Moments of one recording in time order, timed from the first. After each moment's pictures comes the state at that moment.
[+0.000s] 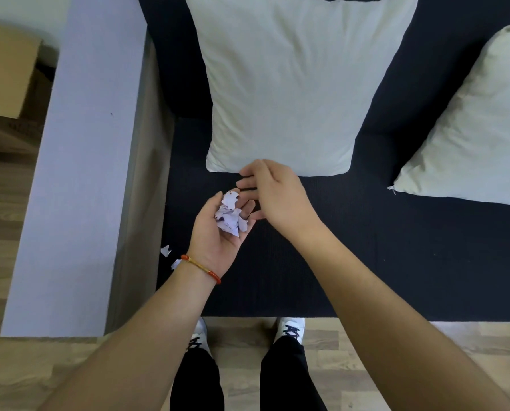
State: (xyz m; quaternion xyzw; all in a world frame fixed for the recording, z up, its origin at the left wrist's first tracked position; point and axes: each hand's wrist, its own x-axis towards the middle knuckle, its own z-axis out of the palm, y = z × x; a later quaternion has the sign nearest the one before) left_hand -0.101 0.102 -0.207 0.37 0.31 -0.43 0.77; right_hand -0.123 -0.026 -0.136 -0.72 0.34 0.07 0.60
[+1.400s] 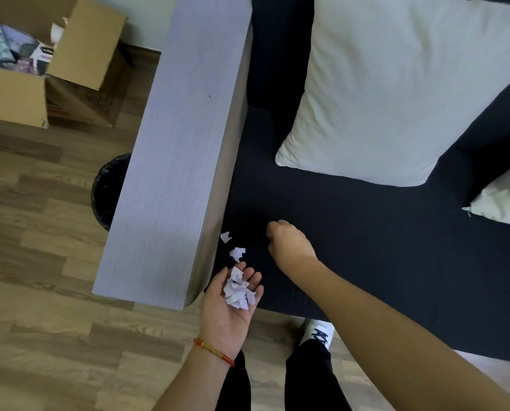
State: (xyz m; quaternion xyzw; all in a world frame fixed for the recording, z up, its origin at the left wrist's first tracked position) left_hand -0.178 0.242 -0.217 0.31 0.52 -0.31 0.73; right_hand -0.139 0.075 -0.296 -0.92 0.13 0.27 0.23
